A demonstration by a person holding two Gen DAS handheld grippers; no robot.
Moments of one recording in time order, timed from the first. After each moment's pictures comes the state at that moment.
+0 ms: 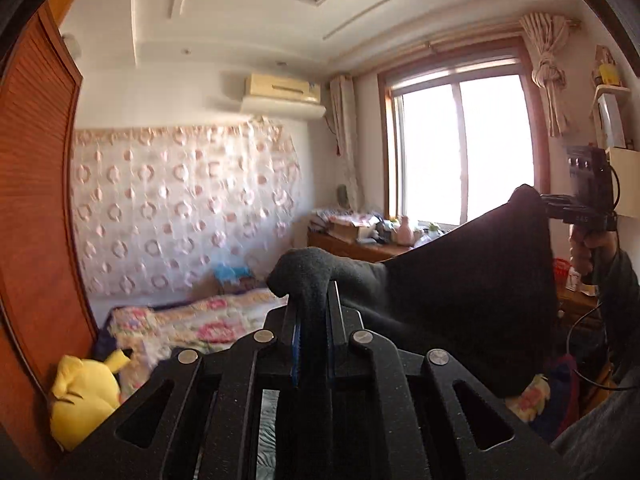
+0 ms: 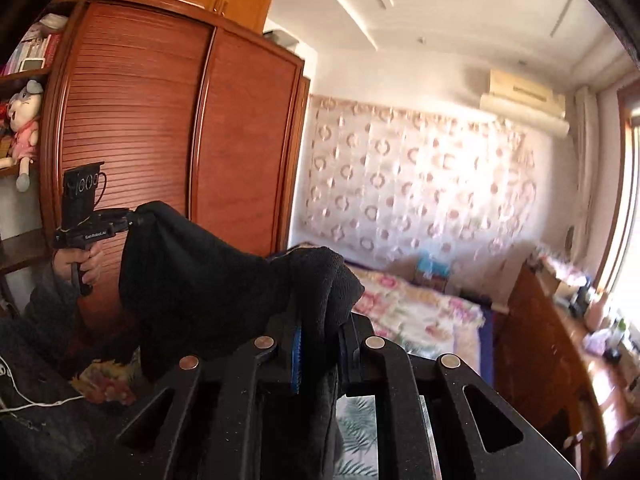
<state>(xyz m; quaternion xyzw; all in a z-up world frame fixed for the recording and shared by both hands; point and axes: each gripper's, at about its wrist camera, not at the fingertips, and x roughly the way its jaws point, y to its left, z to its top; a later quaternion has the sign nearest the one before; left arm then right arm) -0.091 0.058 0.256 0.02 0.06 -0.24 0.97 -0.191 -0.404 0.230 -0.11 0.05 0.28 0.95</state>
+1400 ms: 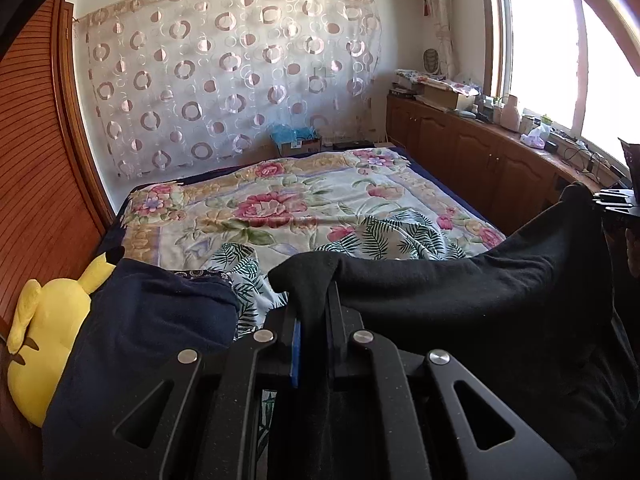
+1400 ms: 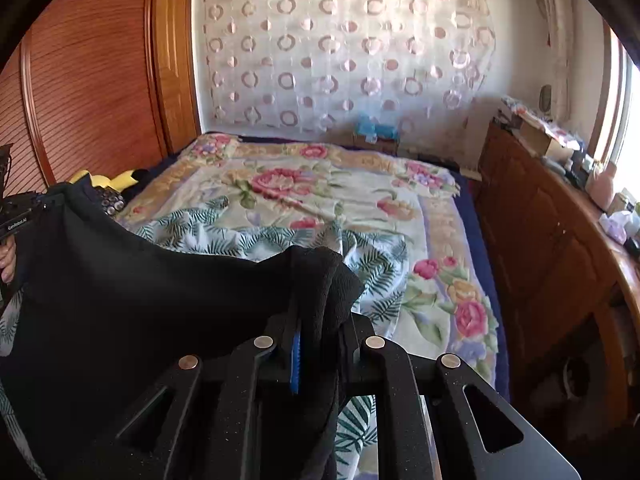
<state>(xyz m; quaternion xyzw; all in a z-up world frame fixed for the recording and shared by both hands) 0.307 -0.011 -0.009 0.05 0.31 -0.11 0.94 0.203 -0.344 0.035 -0.08 0.33 0.16 0.93</state>
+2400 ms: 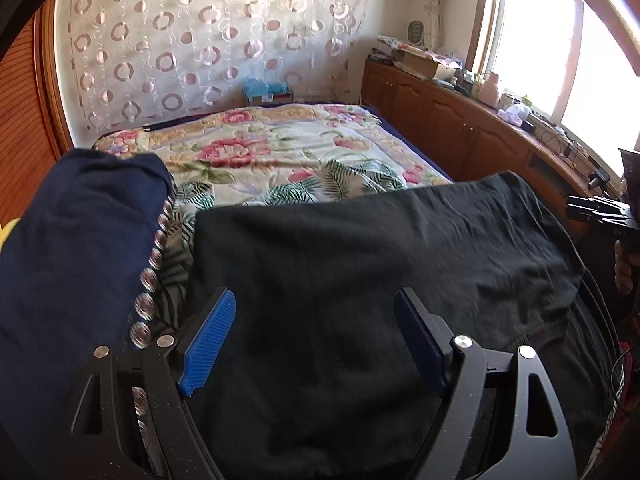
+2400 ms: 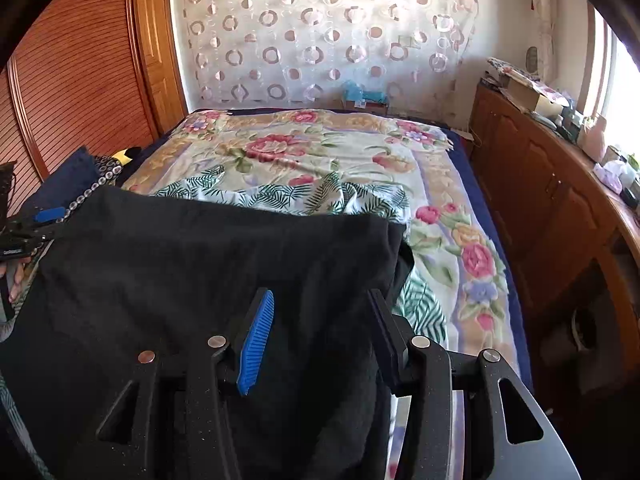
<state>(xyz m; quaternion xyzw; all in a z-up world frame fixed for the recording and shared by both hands) 0.263 -0.026 -0.065 0.01 0.38 -0.17 0.91 0.153 -0.353 0.009 -0.05 0.37 0.14 0.92</state>
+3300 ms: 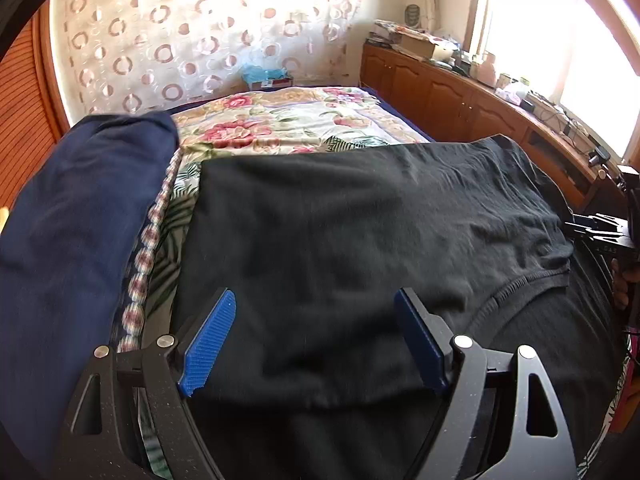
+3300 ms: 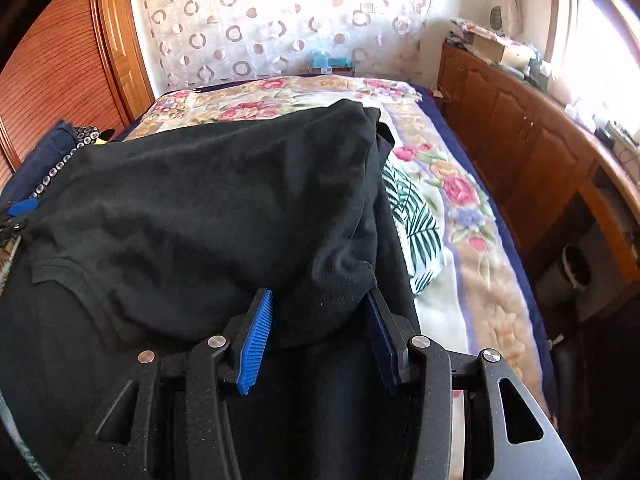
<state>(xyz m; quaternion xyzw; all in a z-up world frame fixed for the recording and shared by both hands) 0.224 -0.019 -0.079 0.03 0.40 -0.15 0.90 0.109 -0.352 -0.030 -0.04 0.41 0.07 0.91</state>
